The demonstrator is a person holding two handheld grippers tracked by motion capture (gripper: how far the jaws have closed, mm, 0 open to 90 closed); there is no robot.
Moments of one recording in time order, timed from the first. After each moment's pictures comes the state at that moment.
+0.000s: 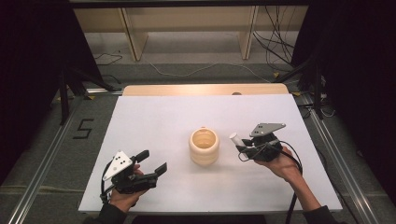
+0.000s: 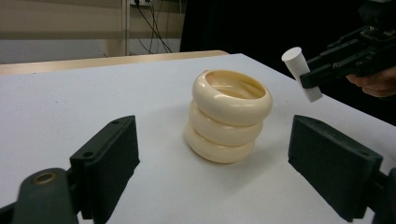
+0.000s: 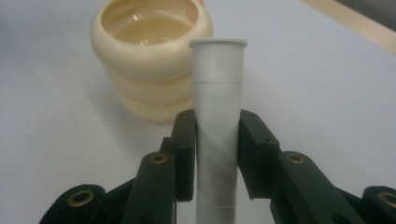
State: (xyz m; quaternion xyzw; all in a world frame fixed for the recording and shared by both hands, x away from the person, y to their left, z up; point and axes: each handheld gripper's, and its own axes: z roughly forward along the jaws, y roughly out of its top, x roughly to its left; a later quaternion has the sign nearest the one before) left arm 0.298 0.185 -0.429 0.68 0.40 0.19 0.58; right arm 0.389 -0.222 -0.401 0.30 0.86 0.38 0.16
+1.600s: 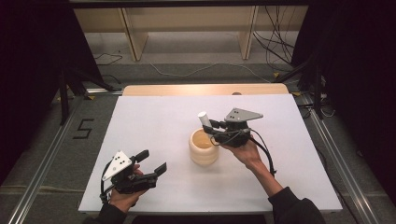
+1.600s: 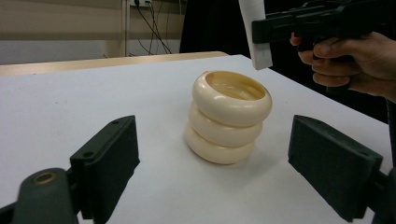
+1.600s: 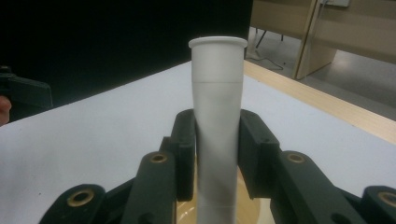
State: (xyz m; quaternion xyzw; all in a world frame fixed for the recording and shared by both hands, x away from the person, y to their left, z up) left arm 0.298 0.186 -0.428 0.68 0.40 0.19 0.58; right arm 0.416 -0.142 -0.386 0.27 0.78 0.54 0.16
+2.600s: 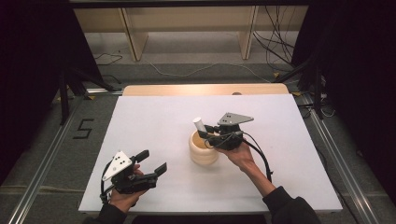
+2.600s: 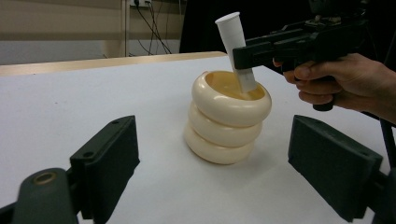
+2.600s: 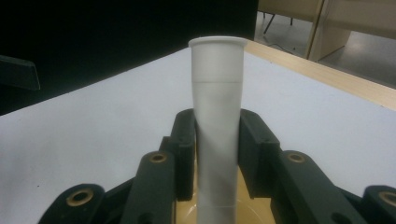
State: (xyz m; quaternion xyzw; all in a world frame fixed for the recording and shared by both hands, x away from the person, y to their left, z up) left arm 0.298 0.186 -0.428 0.68 0.40 0.19 0.58; right arm 0.423 -0.128 -0.411 0.28 0.79 0.53 0.13
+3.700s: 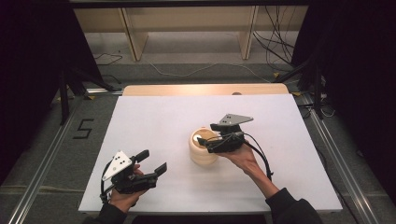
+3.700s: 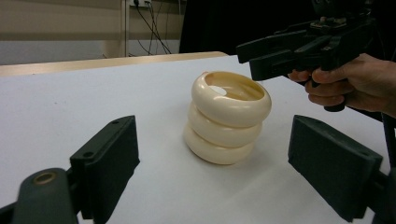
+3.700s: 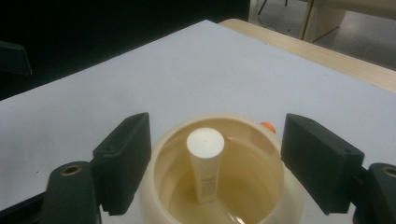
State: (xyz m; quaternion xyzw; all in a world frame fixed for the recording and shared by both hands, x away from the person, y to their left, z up) left arm 0.298 0.186 -0.428 0.68 0.40 0.19 0.58; right arm 0.417 -0.130 -0.407 0.30 0.81 0.49 0.13
